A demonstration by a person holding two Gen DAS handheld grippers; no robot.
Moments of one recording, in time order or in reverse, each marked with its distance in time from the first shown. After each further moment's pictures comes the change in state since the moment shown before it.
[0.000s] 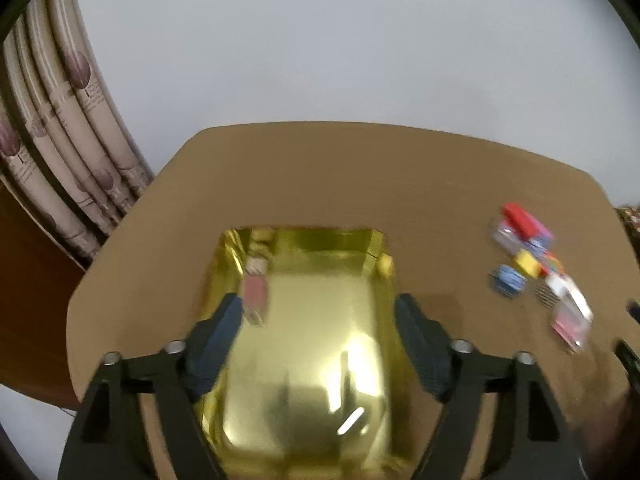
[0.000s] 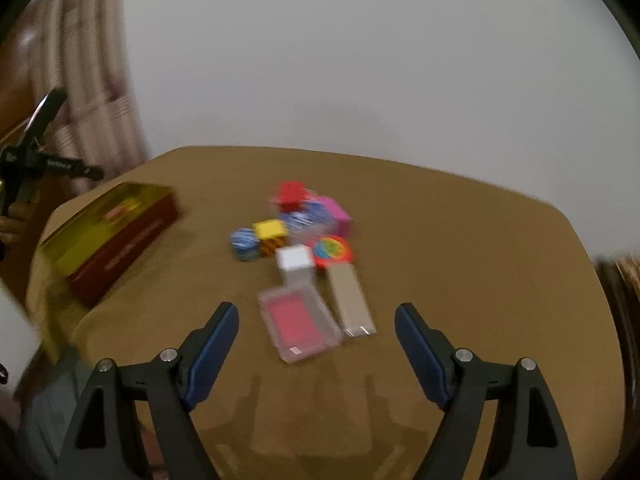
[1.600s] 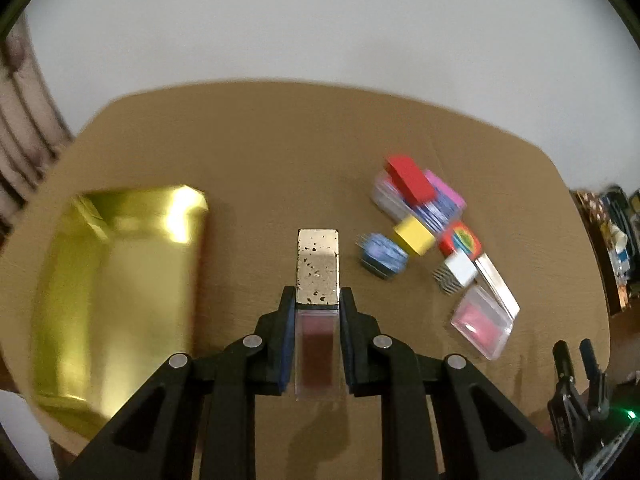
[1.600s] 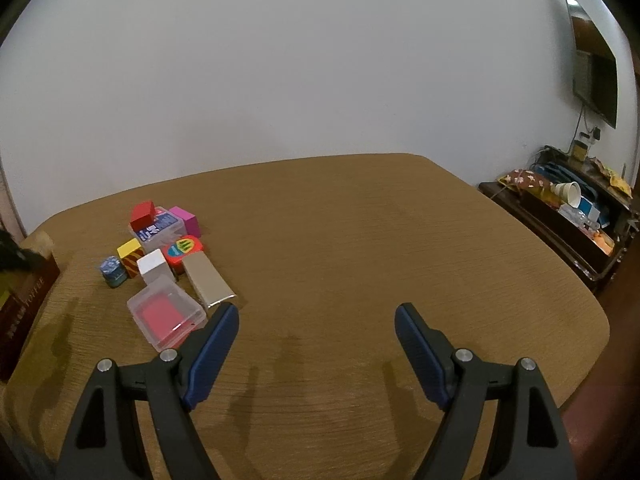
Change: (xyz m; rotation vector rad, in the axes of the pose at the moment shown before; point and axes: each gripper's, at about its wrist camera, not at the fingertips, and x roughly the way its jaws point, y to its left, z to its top) left arm 0.052 -0.142 0.025 -0.016 0.128 -0.163; right arm -0.026 -0.037 -0.078 0.445 -0.115 -0.514
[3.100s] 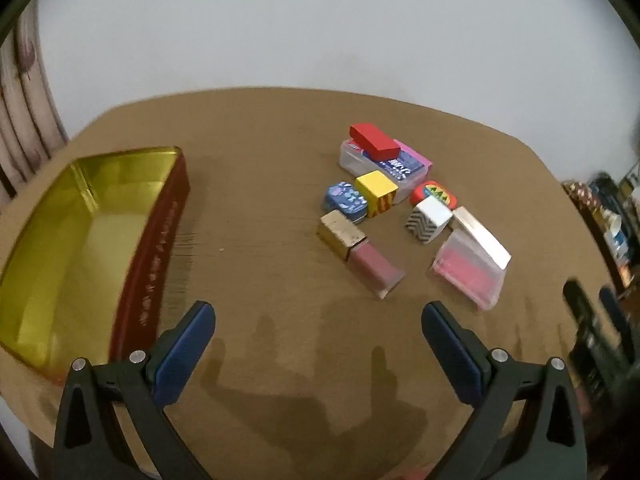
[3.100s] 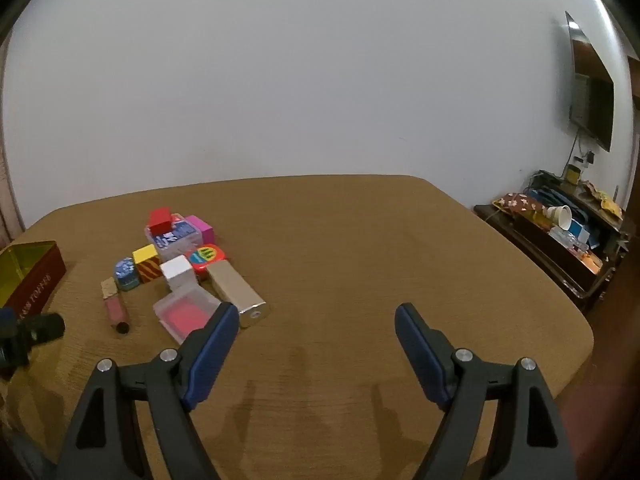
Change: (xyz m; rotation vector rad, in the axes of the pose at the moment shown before) left arm 0.004 -0.029 -0.099 0.001 -0.119 -0.049; right arm -0.023 0.024 -0.002 -0.049 -0.061 -0.053
